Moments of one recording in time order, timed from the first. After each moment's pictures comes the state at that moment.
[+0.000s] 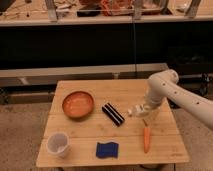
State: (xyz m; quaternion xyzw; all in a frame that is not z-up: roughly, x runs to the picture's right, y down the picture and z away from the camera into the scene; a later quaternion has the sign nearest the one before) arm 0.252 0.135 0.829 -0.32 -0.06 -0.09 0.94
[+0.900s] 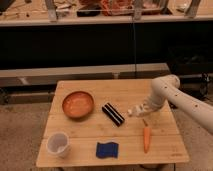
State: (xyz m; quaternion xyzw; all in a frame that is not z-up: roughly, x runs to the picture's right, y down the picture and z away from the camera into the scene) arm 0.268 0.153 0.861 -0.32 -0.08 -0.10 0.94
